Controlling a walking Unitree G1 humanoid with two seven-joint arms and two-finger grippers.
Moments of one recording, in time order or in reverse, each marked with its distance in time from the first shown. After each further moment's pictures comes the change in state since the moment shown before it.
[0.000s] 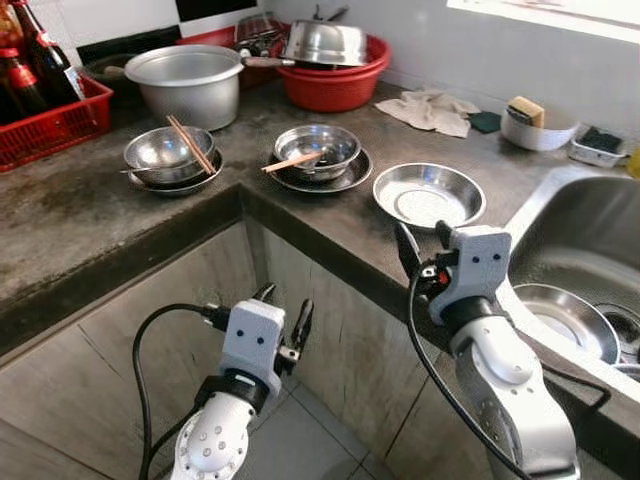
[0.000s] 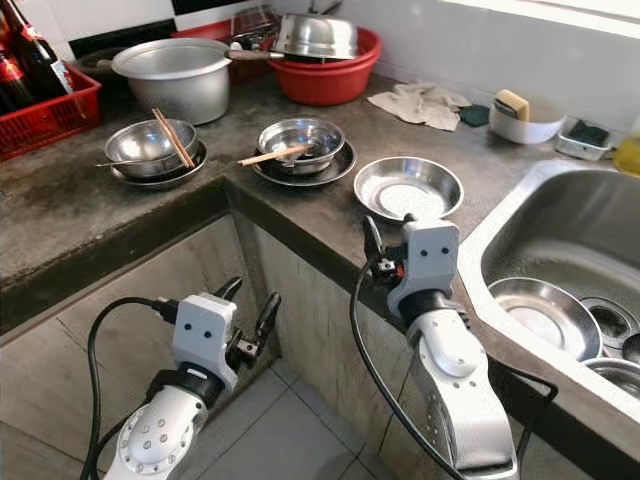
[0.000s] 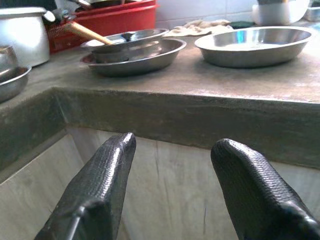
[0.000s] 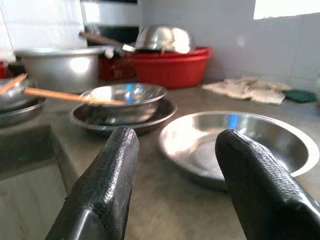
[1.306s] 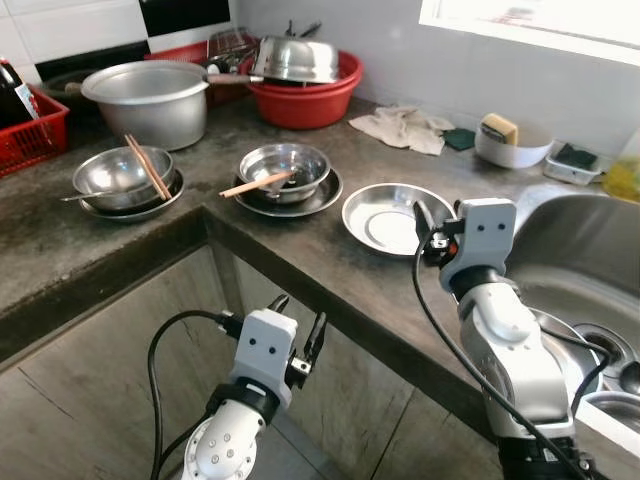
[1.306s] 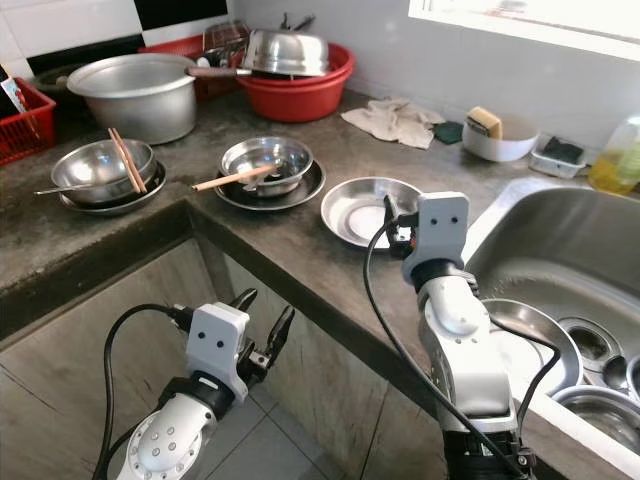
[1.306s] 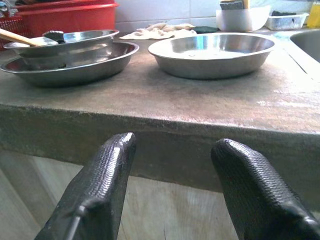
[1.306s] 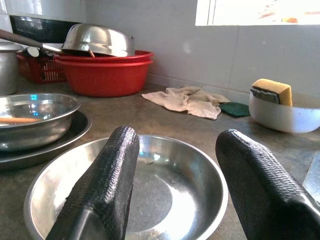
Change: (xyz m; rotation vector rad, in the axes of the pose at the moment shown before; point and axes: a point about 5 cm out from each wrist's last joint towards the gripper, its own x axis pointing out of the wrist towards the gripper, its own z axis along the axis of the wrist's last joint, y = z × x) left arm -0.002 -0.014 -0.005 -0.042 0.022 -0.081; right arm 0.032 -0.026 -0.001 -0.064 0.028 -0.121
